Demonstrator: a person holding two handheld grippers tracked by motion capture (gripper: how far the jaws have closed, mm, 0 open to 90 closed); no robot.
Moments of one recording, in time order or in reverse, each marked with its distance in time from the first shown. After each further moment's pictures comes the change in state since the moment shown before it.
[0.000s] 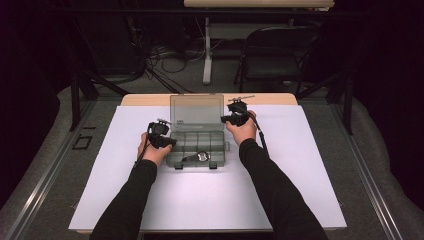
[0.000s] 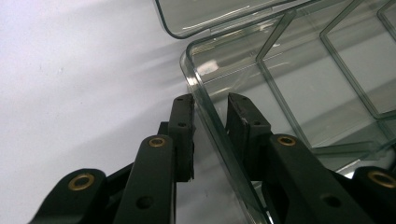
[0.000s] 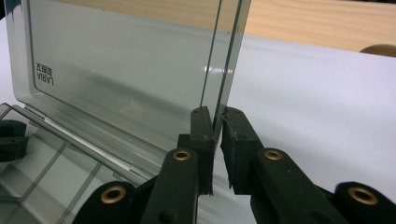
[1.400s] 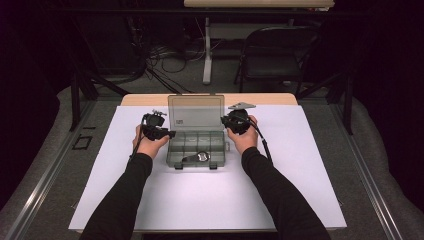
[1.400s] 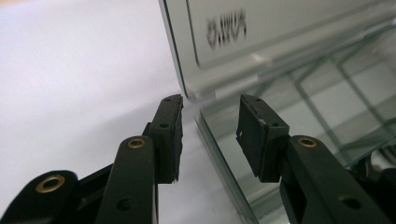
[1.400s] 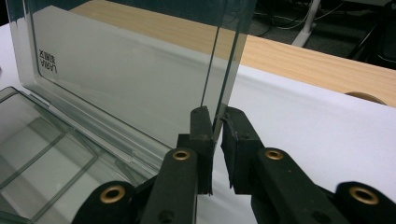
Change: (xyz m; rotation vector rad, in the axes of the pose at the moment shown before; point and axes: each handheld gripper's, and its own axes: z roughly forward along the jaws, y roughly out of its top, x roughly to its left) left arm 0.011 0.028 -0.036 -0.103 -0.019 0.033; right arm 0.007 -0.022 -0.010 -0.167 -0.016 -0.156
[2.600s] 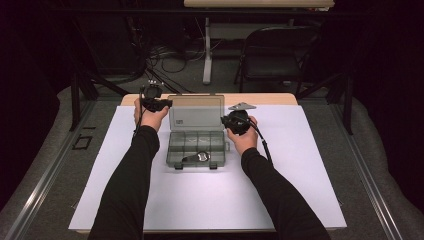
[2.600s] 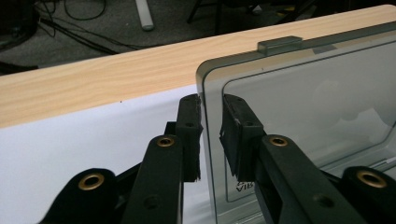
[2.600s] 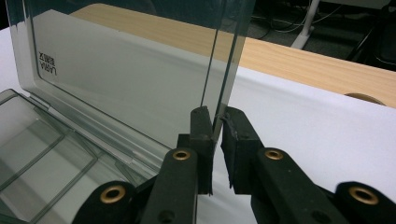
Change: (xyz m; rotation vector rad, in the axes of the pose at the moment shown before) left arm 0.013 0.068 -0.009 -0.143 0.085 -0.100; right arm 0.000 -0.002 0.000 -0.018 -0.004 0.005
